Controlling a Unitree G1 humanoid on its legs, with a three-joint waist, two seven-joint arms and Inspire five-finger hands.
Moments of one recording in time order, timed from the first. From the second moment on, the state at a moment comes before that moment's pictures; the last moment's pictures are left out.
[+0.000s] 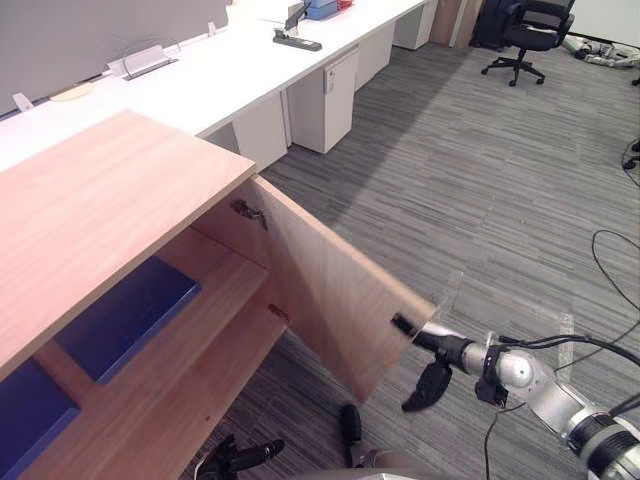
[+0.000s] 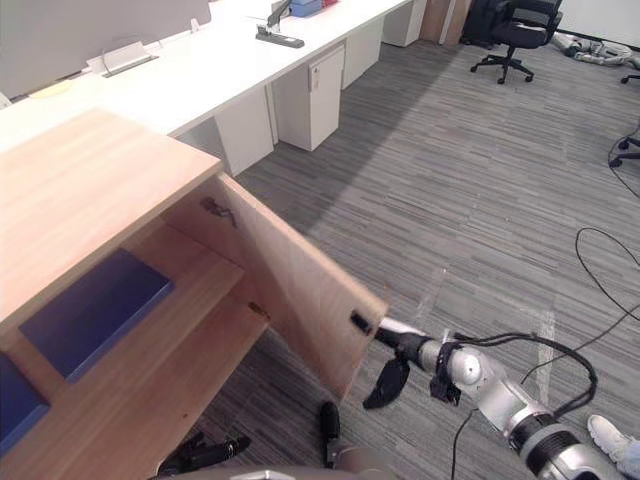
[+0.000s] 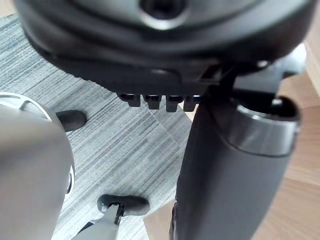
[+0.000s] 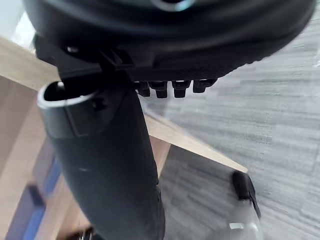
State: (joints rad) left arm 0.09 0.11 0.28 1.12 -0.07 -0.06 -0.10; right arm -0.10 -0.87 0.61 0.10 -0.07 -0.10 0.57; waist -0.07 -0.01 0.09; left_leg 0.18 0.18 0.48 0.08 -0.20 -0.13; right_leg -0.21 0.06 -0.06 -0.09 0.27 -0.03
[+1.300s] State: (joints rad) left arm 0.23 -0.04 0.42 0.96 -0.14 -0.06 -0.01; right arm 0.03 -0.15 -0.14 1.12 -0.29 -0.03 0.19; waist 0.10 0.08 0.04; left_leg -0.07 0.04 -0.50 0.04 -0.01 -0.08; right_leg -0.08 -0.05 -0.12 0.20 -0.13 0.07
